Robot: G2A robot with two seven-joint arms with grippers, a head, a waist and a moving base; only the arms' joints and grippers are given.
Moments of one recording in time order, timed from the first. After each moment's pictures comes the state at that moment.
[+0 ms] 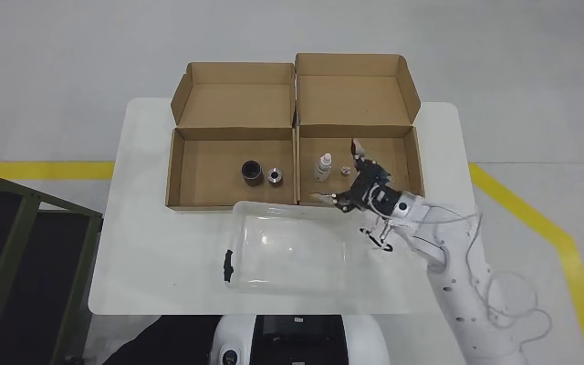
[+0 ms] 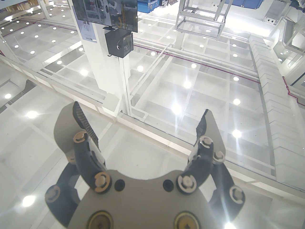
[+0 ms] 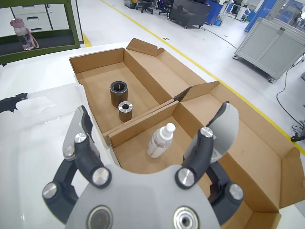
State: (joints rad) left arm -0.42 -0.34 -0.17 -1.17 3.07 0.50 0.07; right arm -1.22 -1.25 1.33 -1.76 -1.44 -0.70 0.01
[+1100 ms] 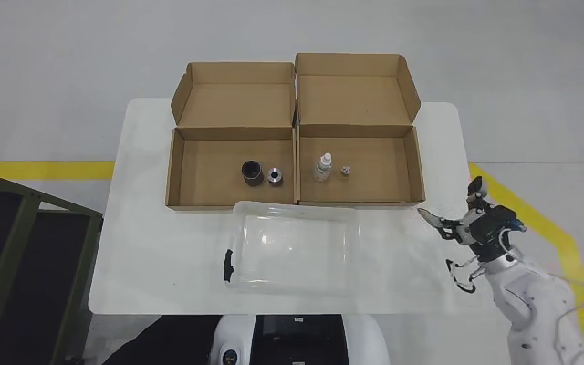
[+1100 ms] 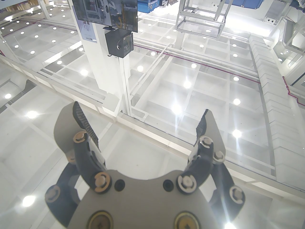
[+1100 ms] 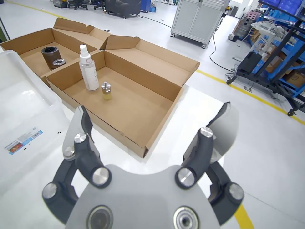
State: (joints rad) left arm -0.42 -0.34 -0.17 -1.17 3.07 0.50 0.07; right arm -1.65 -1.18 1.84 -1.79 -1.42 -0.66 -0.27
